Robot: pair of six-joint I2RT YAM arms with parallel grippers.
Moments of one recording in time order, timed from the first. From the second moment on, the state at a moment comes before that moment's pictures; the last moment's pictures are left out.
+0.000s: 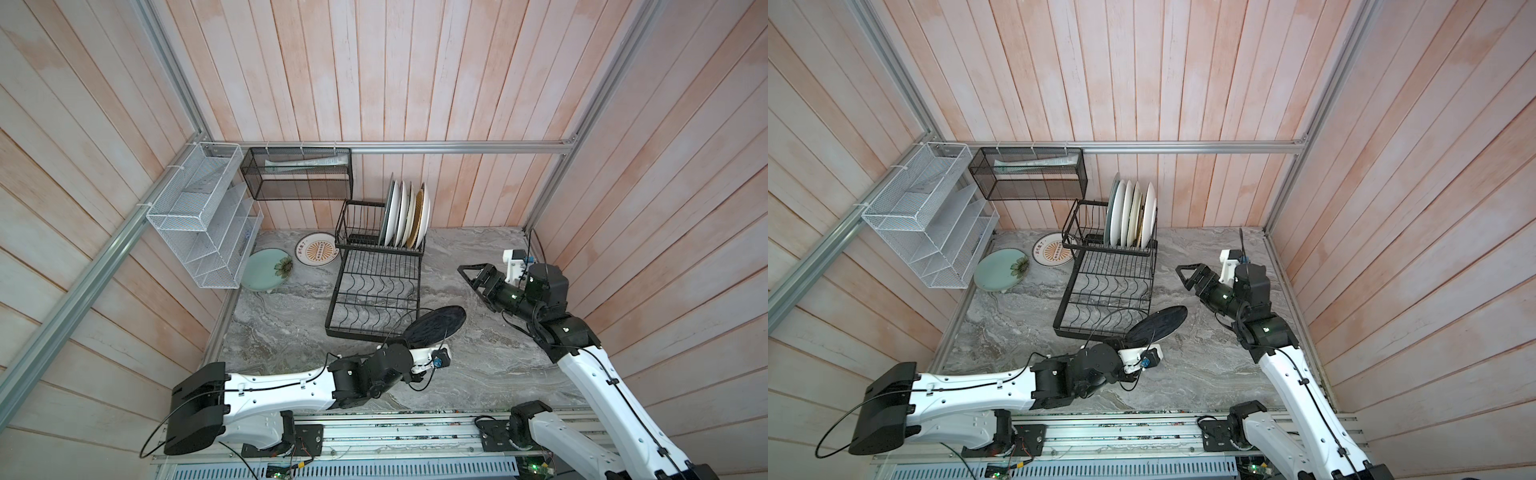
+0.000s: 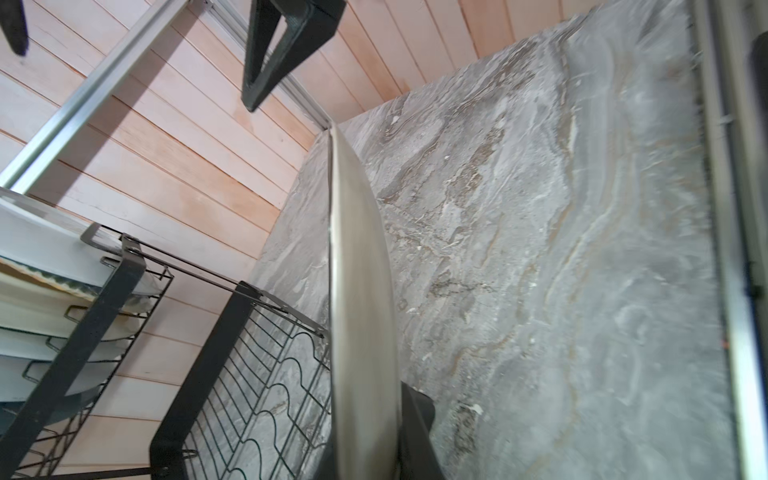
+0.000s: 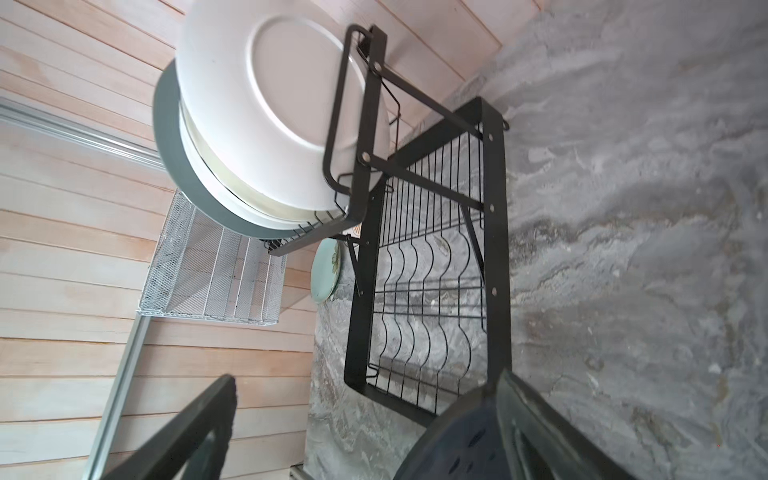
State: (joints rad) left arm -1.29 1.23 0.77 0.04 -0.37 0.49; right arm 0.25 0.93 0.93 -0.34 -0.39 0.91
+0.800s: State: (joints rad) left arm -1.18 0.85 1.13 -0.10 -0.43 0.18; right arm 0.38 1.03 0.68 -0.18 -0.31 0.71
